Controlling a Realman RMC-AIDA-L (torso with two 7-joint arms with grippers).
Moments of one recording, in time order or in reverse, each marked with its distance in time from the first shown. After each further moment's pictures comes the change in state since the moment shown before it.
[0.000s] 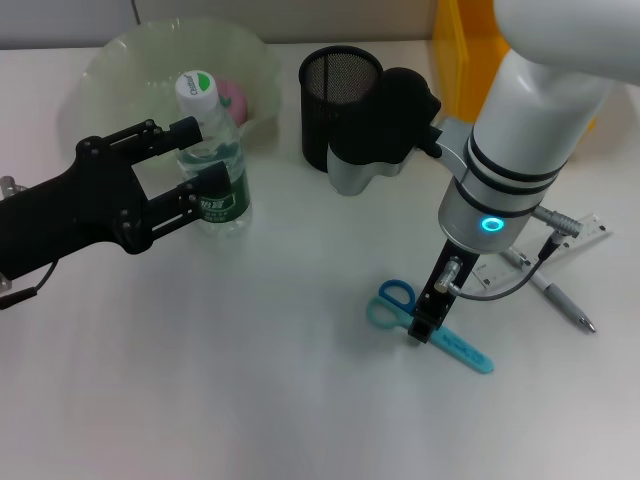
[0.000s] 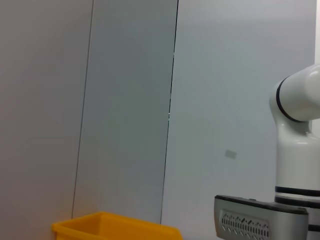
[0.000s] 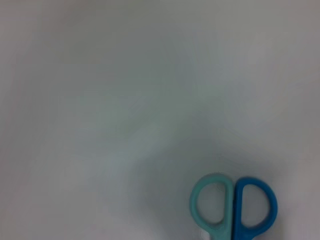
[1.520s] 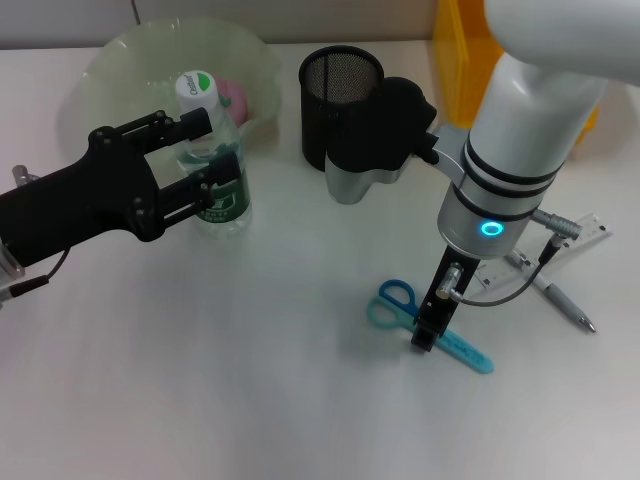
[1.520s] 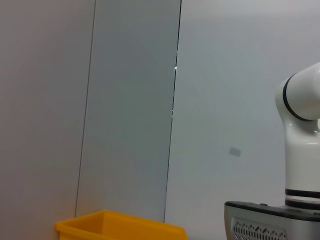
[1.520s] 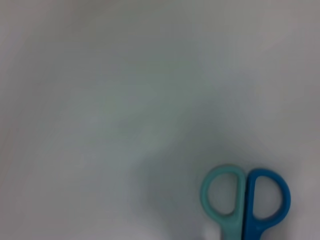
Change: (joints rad) left arm -0.029 -0.002 0.006 -0.017 0.000 -0.036 0.004; right arm 0.028 0.000 -0.012 0.051 0.028 -0.004 -0.025
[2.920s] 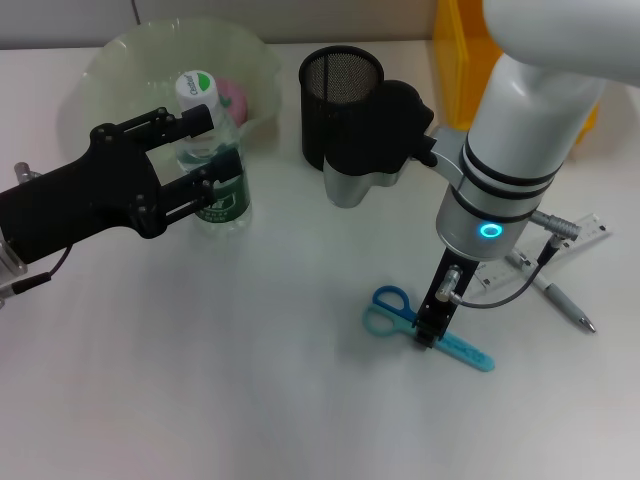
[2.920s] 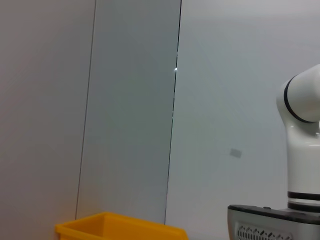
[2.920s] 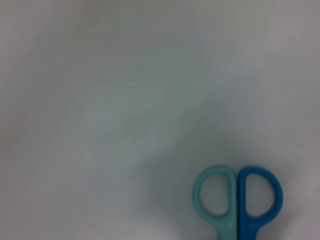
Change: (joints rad) left arm -0.008 0.000 -0.005 -0.009 0.000 -0.002 0.006; right arm 0.003 0.000 -0.005 0.006 0.013 0.001 -0.019
